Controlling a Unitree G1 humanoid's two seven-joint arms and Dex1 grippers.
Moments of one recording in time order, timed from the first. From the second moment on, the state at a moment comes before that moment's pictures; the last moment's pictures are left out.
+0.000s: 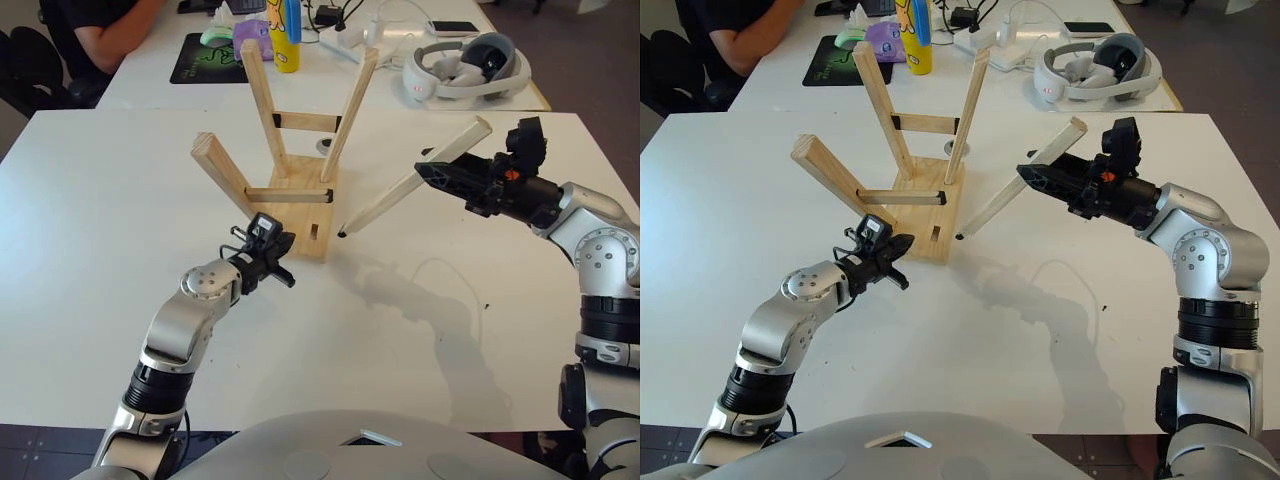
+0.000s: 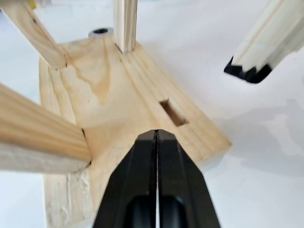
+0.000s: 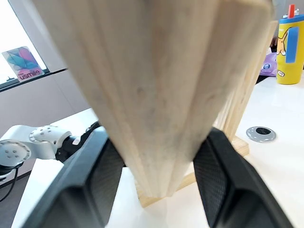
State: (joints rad) left arm -0.06 0.33 -0.22 -0.35 -0.19 0.76 -0.35; right arm -0.41 -0.66 -0.13 0.01 0.79 0.67 1.03
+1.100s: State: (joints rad) left arm -0.08 0.31 -0.21 -0.30 -0.16 0.78 -0.35; right arm -0.63 -0.58 0.12 0.18 0.45 0.41 1.23
